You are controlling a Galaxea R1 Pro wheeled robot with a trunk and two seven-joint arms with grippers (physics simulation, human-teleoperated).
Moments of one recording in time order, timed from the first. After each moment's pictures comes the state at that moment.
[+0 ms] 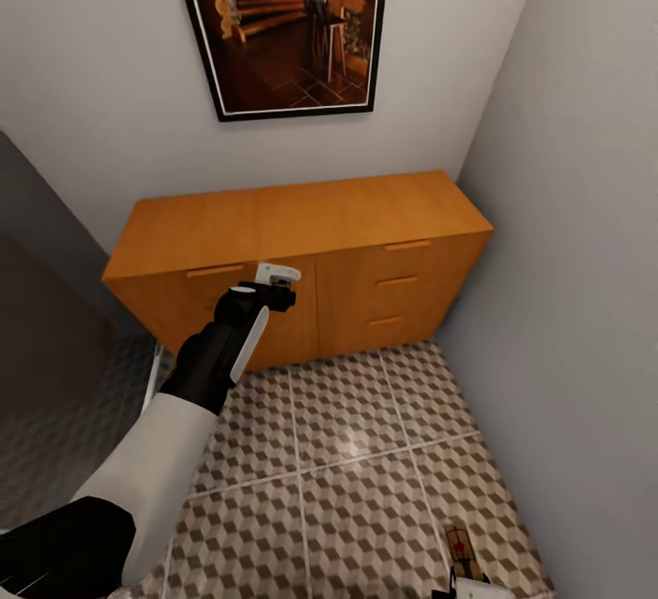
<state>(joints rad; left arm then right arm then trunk) -0.98 -0.13 -0.23 -1.08 0.04 0.78 0.21 -0.35 0.08 0.44 -0.02 -0.32 -0.80 -0.42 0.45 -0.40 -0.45</state>
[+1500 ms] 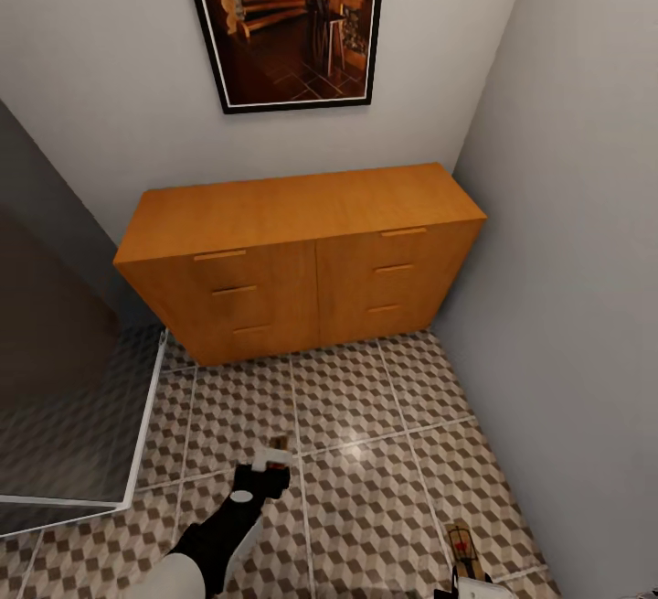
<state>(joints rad) -0.58 -0.13 -0.23 -0.38 0.04 0.03 0.20 -0.35 0.08 0.44 -0.02 -0.32 -0.80 -0.42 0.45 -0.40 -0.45</state>
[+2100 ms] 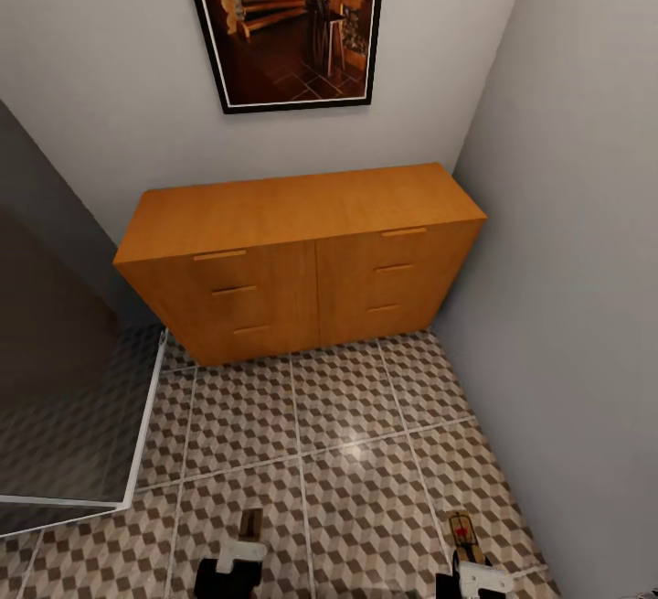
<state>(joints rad) -0.38 -0.07 -0.23 -0.23 0.03 -0.33 0.20 -0.35 0.05 0.44 -0.10 -0.31 -0.75 -0.42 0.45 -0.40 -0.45</state>
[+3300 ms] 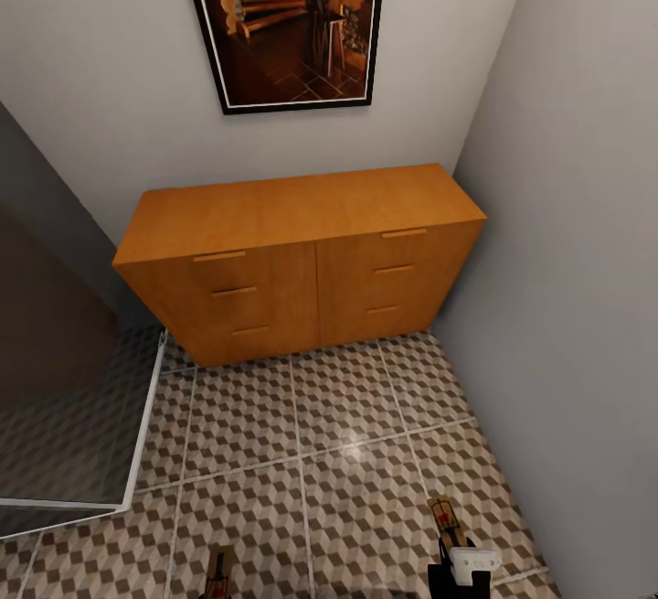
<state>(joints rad) -0.33 -0.03 -0.23 0.07 0.04 -0.82 0.22 -0.35 0.00 0.44 -0.16 -0.31 -0.72 -0.21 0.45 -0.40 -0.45</state>
